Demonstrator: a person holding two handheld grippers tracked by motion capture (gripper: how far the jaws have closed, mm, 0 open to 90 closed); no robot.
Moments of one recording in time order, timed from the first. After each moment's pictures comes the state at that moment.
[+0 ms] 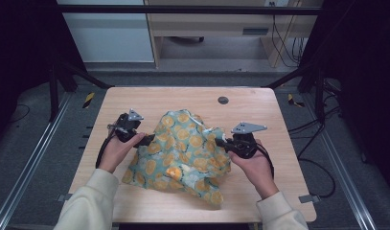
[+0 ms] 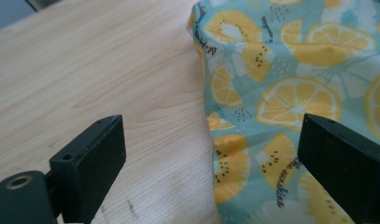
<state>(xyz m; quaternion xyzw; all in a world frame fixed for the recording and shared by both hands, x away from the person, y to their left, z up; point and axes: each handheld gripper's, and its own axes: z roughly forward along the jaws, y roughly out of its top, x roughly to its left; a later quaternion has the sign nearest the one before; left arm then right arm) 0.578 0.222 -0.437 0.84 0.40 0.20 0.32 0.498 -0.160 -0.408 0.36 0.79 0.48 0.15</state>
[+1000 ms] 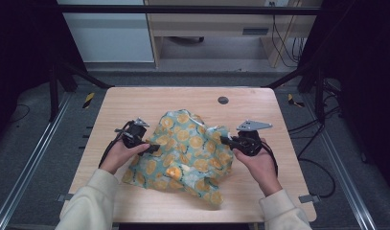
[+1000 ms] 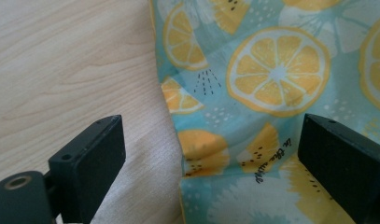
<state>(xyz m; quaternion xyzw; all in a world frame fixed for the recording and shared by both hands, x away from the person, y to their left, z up) 0.580 0.215 -0.468 0.86 0.40 0.11 0.30 0.507 -0.175 -0.410 0.38 0.78 0.47 0.15</state>
